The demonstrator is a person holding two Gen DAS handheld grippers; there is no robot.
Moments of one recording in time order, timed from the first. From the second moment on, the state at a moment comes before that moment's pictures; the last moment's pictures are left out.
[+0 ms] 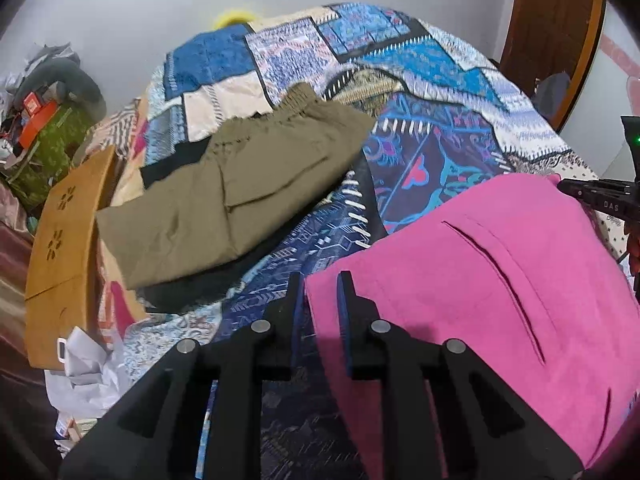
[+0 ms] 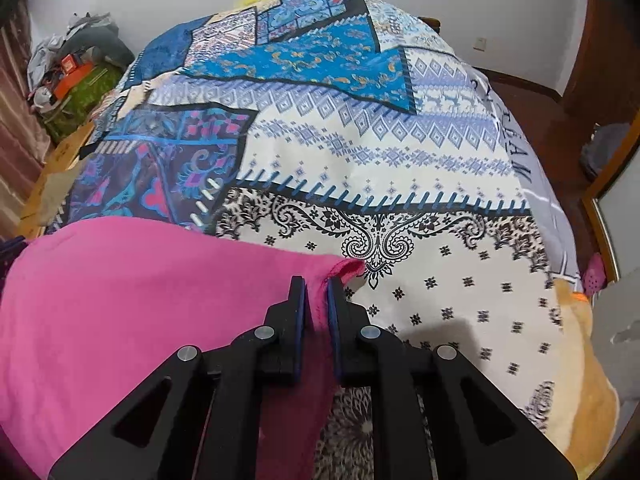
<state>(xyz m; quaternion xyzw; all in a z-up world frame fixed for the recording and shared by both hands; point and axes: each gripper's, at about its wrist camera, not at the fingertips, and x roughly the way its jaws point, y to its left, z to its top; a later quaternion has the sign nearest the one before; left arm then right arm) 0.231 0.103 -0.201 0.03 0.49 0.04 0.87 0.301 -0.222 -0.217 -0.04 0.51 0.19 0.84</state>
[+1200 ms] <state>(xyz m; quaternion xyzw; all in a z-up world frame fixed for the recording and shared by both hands) 0.249 0.059 -0.207 0.02 0.51 -0.05 0.86 0.231 -0.123 -0.193 -0.10 0.50 0.36 0.78</state>
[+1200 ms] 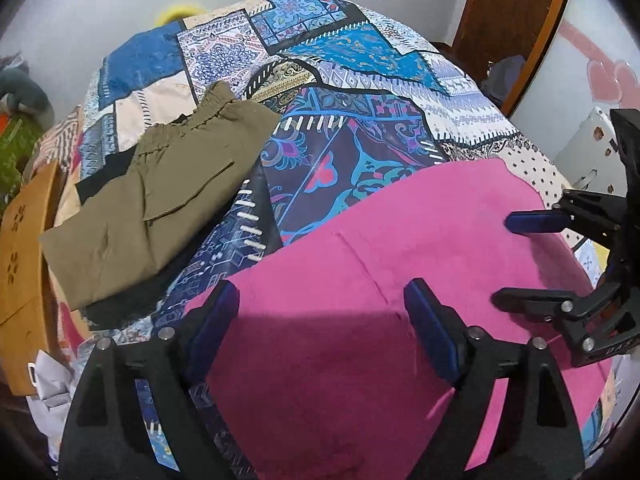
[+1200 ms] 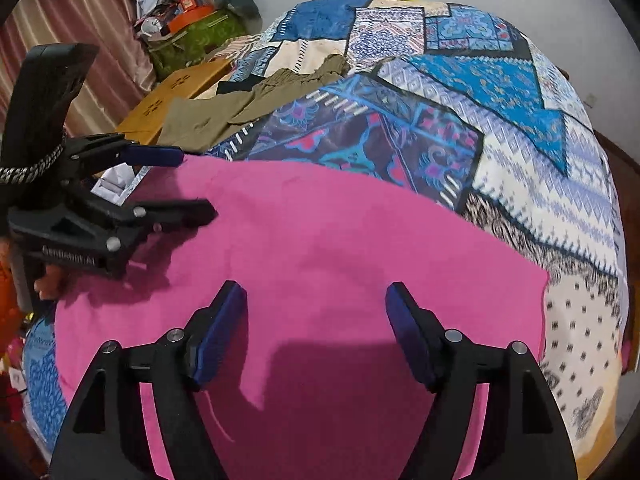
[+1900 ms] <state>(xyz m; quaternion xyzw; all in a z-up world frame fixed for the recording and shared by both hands) 0.169 0.071 -0.198 0.03 0.49 -0.02 0.87 0.162 -0.203 -0.191 -0.03 0.49 0.27 0.83</state>
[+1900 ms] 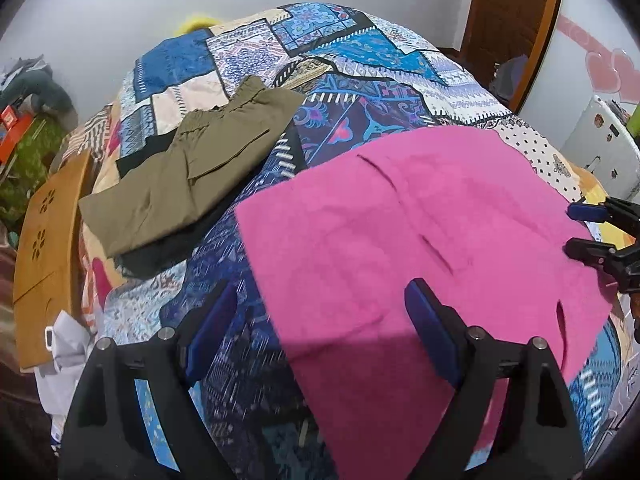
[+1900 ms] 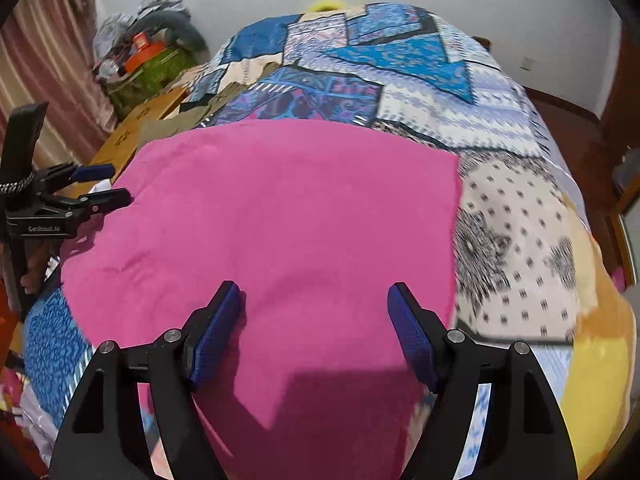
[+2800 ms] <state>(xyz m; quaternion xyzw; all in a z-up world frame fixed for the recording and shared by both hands) 0.091 0.098 -0.141 -0.09 0.45 0.00 0.89 0.110 -0.211 -0.142 -0.01 0.41 0.25 0.88</state>
